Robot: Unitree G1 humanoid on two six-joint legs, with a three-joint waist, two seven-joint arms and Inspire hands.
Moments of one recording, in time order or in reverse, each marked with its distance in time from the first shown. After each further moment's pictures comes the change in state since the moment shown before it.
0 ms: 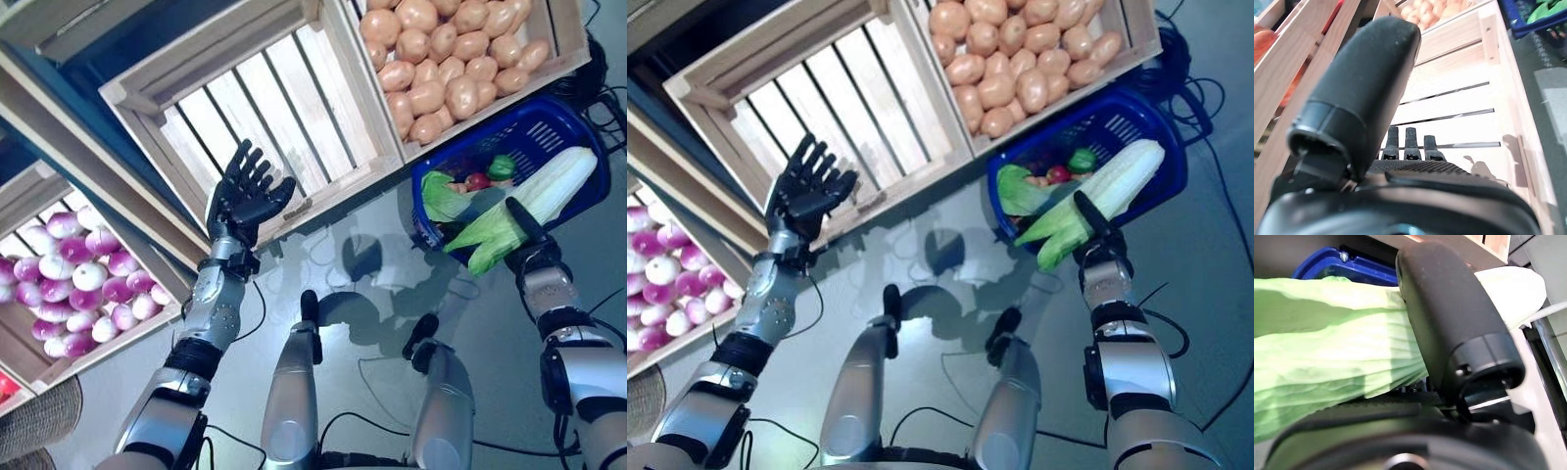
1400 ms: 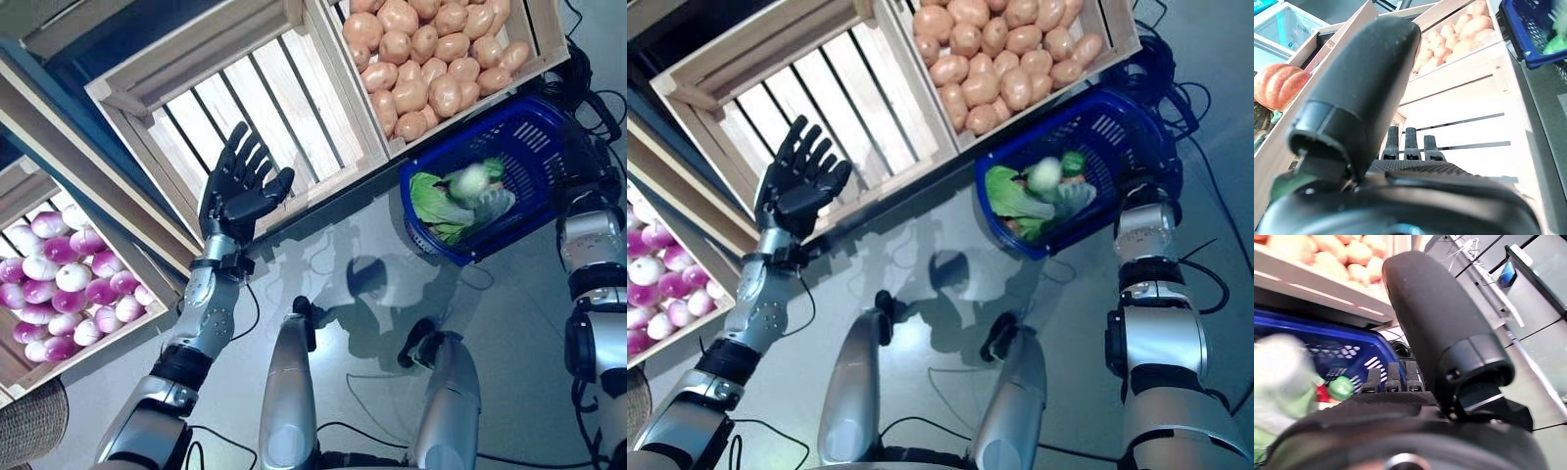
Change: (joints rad) left arm 0.052 0.068 -0.050 -0.099 -0.080 -0.044 -0.018; right arm -0.165 -0.107 0.012 -0.029 0.028 -0.095 -0.019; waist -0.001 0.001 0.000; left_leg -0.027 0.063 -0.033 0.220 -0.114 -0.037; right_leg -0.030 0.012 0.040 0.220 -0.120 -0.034
